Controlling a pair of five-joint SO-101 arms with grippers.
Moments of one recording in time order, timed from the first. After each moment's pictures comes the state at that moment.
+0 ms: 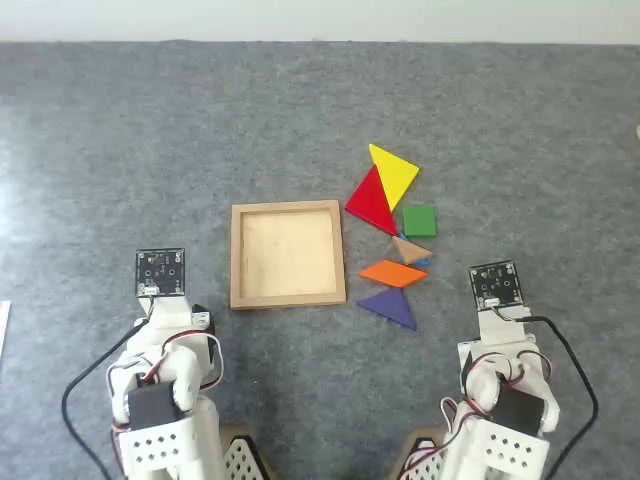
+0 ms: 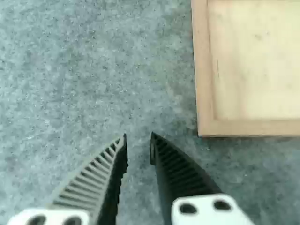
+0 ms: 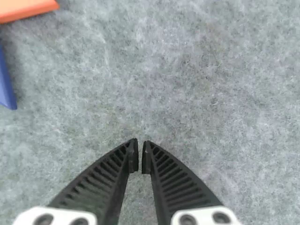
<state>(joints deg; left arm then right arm) -17.8 -103.0 97.1 72.0 -1.5 14.9 -102.9 95.6 74.8 26.9</state>
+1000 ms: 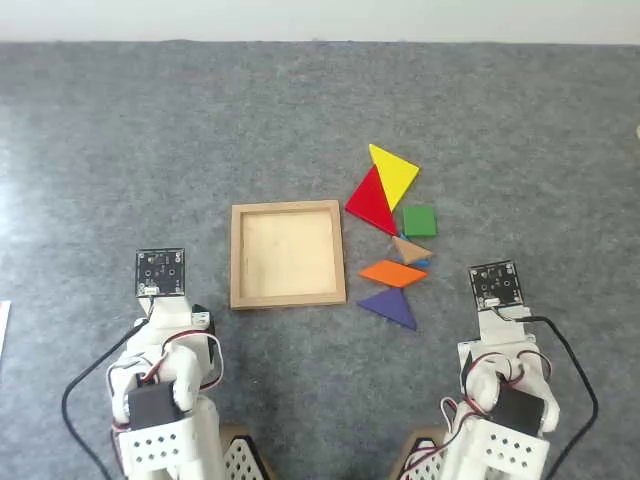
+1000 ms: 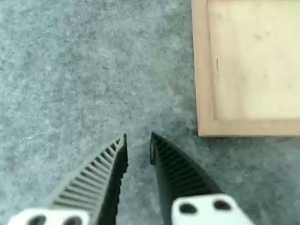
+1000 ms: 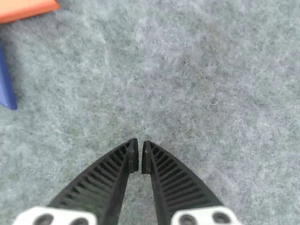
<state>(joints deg) -17.8 -103.0 97.1 72.0 -1.5 14.9 -102.9 95.6 74.8 26.9</state>
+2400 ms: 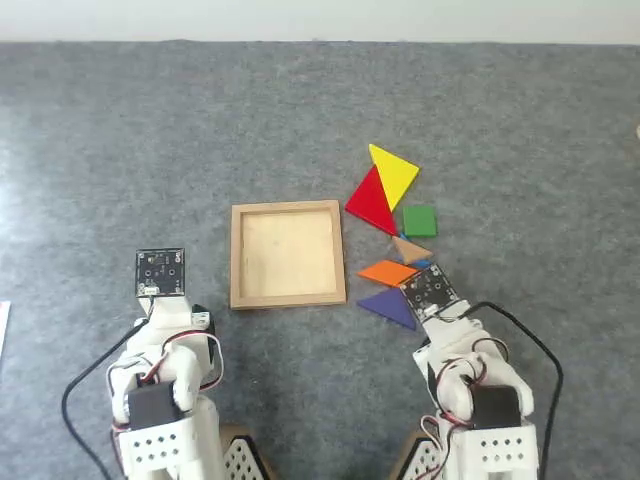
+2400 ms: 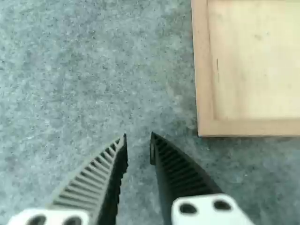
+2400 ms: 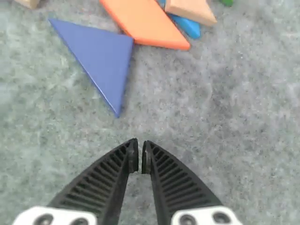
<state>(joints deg) -17.8 -103.0 97.1 72.0 -1.5 -8.4 -102.9 95.6 74.8 26.9</state>
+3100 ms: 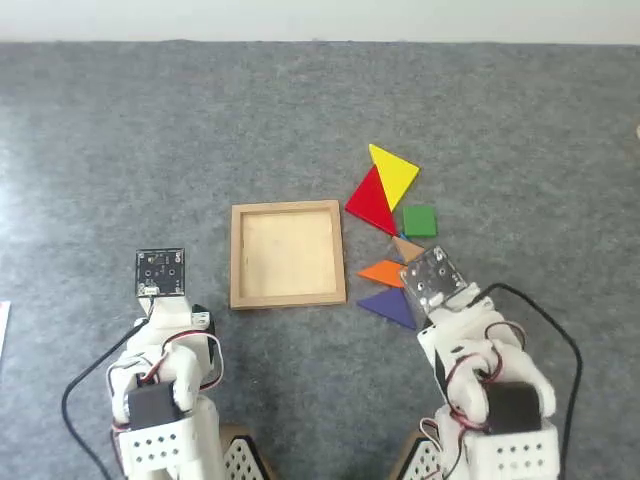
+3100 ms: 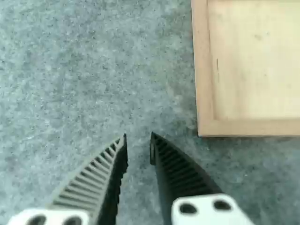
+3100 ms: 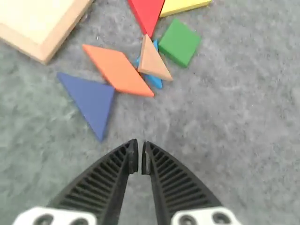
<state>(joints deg) -17.8 -103.0 97.1 72.0 -1.5 -9.7 -86.0 71.6 75.4 30.1</state>
